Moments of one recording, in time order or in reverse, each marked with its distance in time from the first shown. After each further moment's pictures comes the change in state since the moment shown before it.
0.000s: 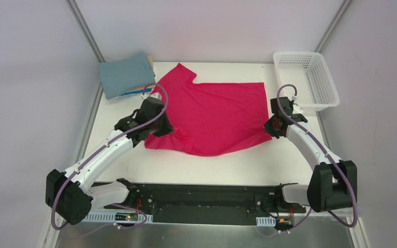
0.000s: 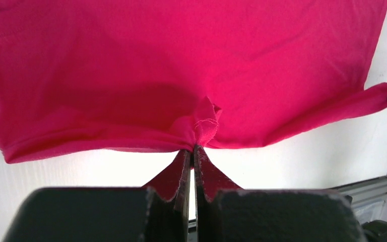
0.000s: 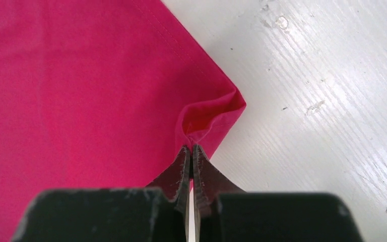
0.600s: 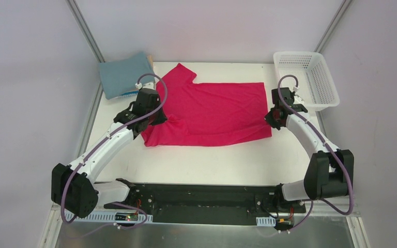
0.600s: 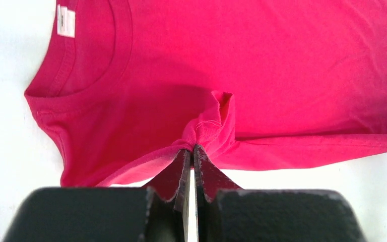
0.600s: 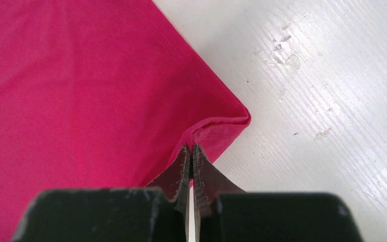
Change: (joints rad) left arm 0.108 0.079 0.054 0.093 -0.099 0.171; right arm -0.028 0.116 0.146 -0.017 0.014 -0.029
